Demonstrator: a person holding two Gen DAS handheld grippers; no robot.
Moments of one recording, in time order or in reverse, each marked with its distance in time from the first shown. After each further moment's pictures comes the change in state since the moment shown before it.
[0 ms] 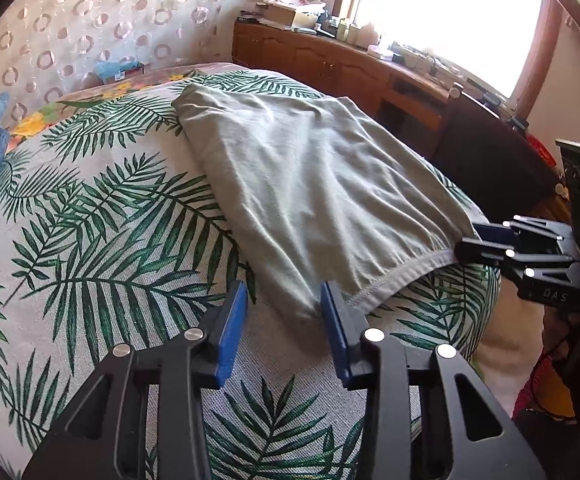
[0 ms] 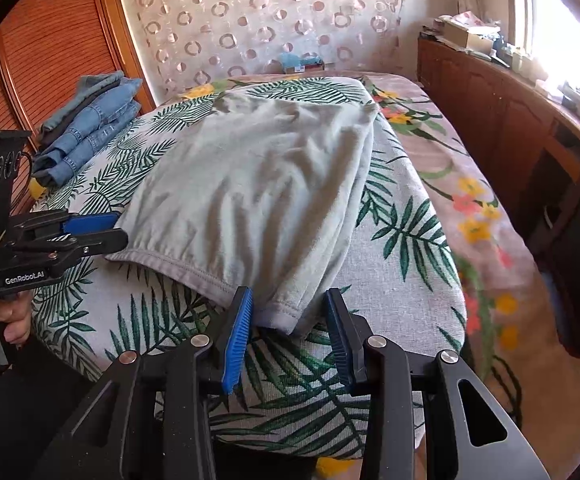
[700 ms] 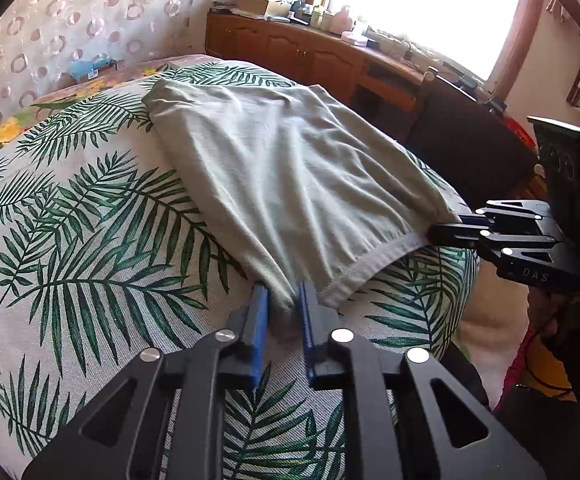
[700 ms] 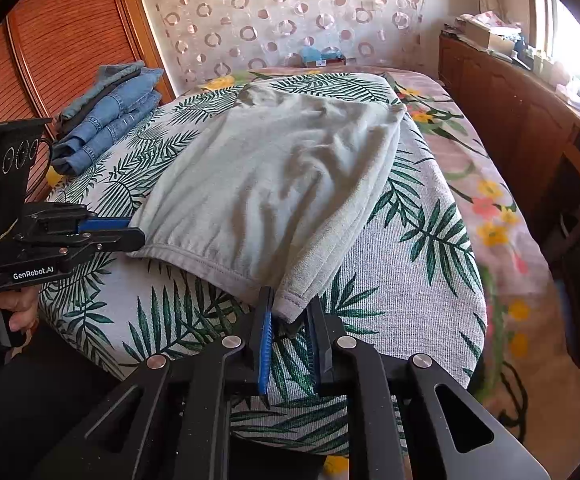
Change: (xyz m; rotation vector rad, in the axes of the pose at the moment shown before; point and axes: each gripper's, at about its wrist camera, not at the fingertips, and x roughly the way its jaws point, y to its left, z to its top) left arm -0.002 -0.005 0.002 0.052 0.051 -0.082; right arm 0.004 0.007 0.005 -0.026 0.023 0.055
